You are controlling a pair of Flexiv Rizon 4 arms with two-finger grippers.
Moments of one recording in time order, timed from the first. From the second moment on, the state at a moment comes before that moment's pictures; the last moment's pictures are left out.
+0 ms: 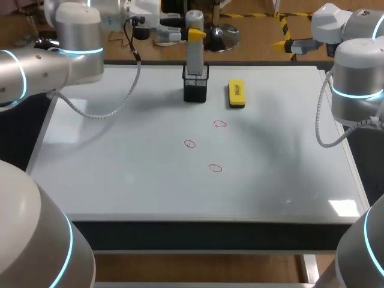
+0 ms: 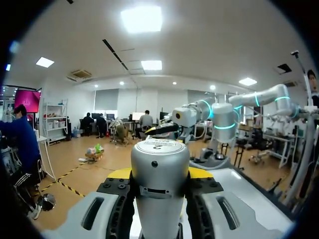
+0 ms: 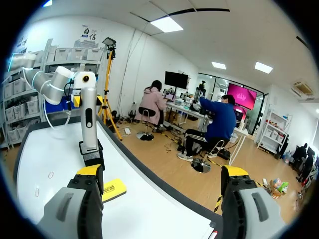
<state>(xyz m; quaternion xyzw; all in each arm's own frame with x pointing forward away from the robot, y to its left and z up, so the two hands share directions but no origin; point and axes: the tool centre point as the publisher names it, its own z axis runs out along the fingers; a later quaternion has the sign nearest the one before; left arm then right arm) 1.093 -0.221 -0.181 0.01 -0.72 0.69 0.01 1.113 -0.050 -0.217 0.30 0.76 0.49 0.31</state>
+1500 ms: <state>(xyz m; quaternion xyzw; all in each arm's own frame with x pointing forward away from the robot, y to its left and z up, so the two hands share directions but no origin) 1.077 -0.039 -0.177 0.01 -0.73 0.68 -0.05 1.113 -0.050 -0.217 0.30 0.76 0.49 0.31</state>
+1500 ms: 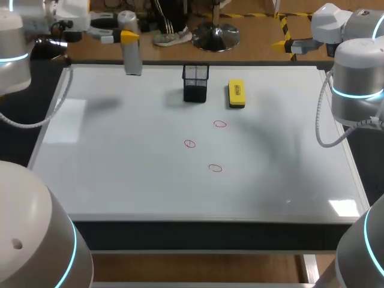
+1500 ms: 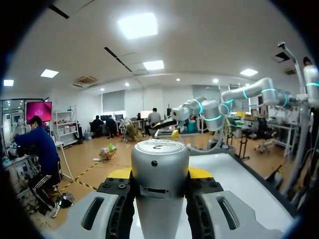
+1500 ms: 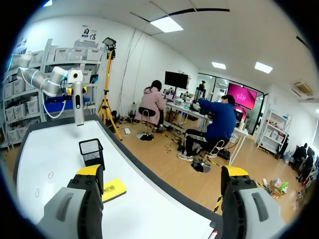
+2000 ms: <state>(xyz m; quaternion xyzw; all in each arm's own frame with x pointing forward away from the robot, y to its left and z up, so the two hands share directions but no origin) 1.082 -0.004 -0.207 0.03 -0.73 0.68 -0.06 1.113 -0.049 -0.217 0.30 0.76 0.49 0.31</state>
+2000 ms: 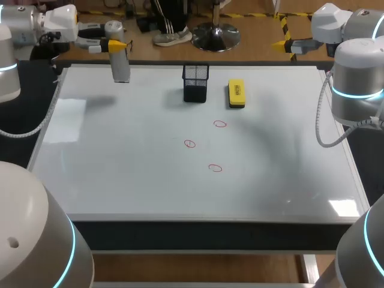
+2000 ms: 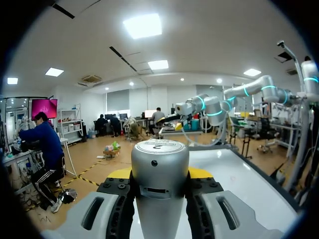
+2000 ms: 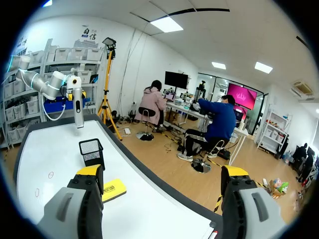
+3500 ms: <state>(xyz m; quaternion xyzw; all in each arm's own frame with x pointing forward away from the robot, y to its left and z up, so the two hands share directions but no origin) 1.084 -0.003 -0.207 0.03 -0.73 0.68 -0.06 1.089 -0.002 -0.263 0.03 0.88 0.37 0.28</state>
